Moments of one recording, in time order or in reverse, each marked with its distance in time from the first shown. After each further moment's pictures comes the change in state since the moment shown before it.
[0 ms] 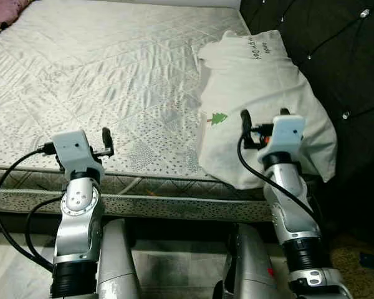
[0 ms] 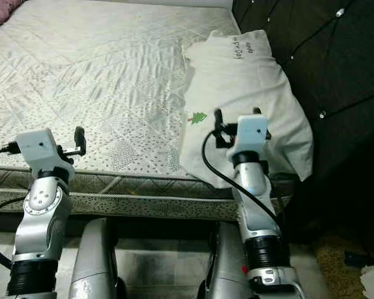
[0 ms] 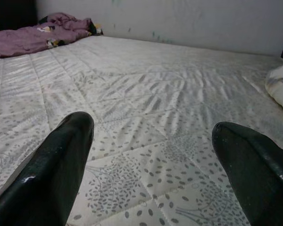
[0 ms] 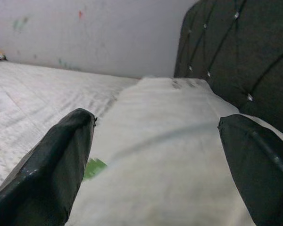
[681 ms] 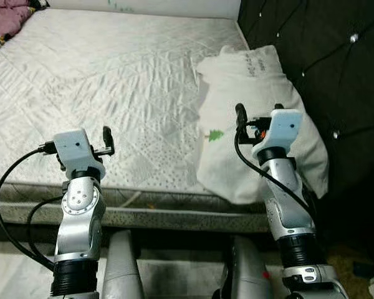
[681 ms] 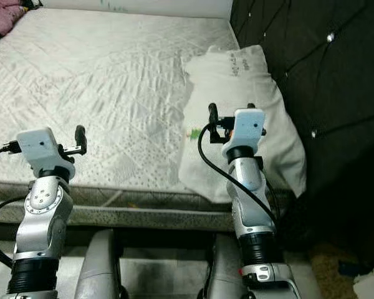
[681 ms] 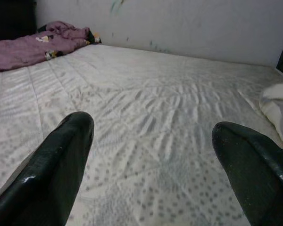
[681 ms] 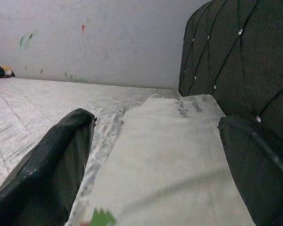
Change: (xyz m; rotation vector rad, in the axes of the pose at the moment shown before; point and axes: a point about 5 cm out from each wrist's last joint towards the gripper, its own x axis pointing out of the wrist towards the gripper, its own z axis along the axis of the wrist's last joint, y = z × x) left arm 0.002 -0.001 0.000 -0.006 -0.008 -0.002; right arm 0.007 0.008 0.007 0.058 0.004 0.003
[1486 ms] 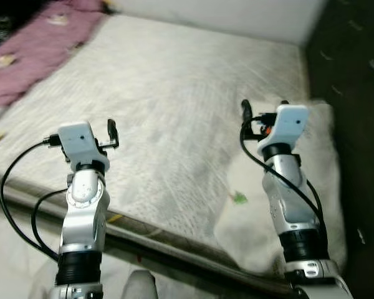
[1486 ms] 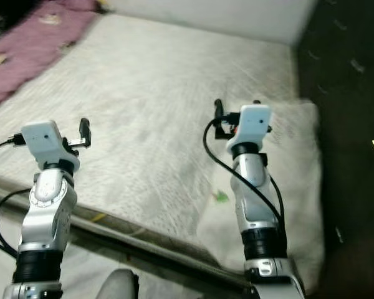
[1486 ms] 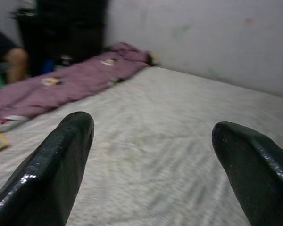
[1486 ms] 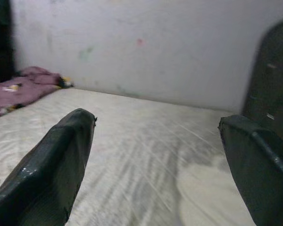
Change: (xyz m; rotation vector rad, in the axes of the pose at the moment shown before) left arm 0.009 -0.006 0.007 -0.008 -0.040 -0.018; right arm 0.005 -0.007 0.001 -0.009 -0.003 -0.029
